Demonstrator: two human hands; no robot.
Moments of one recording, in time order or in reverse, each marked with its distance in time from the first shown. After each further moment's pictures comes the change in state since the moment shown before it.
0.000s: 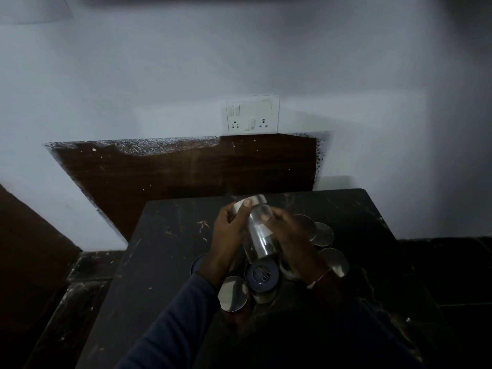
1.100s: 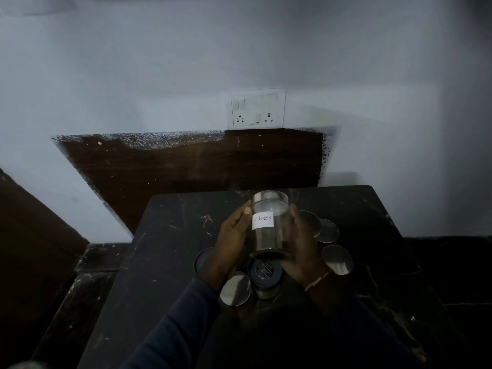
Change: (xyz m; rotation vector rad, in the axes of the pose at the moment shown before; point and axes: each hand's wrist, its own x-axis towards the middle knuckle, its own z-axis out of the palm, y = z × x) left_hand -0.006 -0.010 -0.007 0.079 -0.107 -0.006; right_hand -0.006 0.011 0.000 0.726 -0.073 0.193
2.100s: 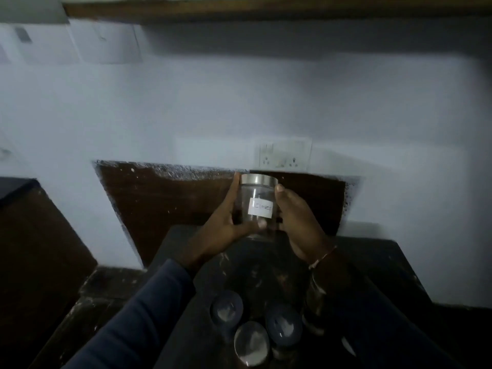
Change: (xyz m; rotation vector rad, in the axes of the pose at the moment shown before) left_hand 0.025 0.123 -0.066 0.412 -0.192 0.317; right_hand 0.050 -0.068 0.123 -0.700 -0.036 -0.364
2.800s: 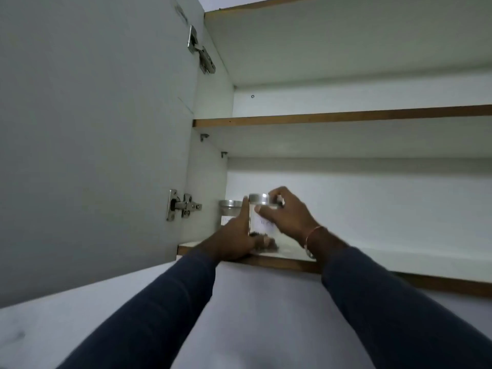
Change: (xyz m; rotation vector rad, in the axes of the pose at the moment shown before) left_hand 0.188 0.234 -0.278 0.672 0.350 0.275; right_hand 0.222 -0.348 0.180 -0.539 0.029 -0.850
